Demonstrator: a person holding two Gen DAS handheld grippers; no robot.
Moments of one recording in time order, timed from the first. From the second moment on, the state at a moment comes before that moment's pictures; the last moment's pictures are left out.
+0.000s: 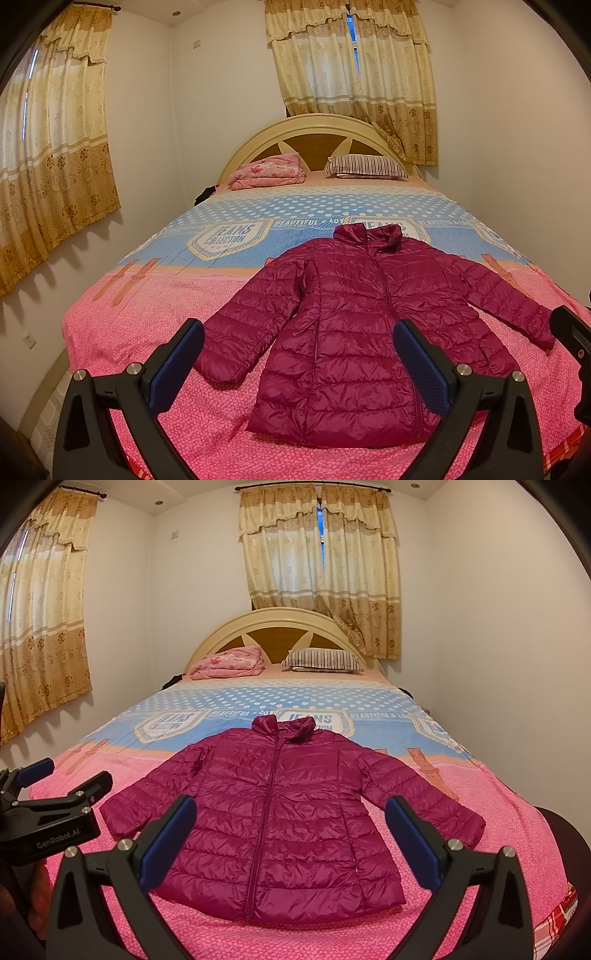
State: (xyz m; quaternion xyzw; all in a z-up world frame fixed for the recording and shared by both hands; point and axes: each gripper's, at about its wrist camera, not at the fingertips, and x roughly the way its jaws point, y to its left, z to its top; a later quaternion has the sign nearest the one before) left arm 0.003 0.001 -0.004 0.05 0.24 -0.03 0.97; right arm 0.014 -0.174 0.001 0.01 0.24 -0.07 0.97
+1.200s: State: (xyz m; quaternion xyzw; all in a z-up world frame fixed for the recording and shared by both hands) left arm 0.014 0.000 -0.013 0.05 0.26 -0.03 0.97; right arm 0.019 -0.174 -0.007 0.02 0.25 -0.05 0.97
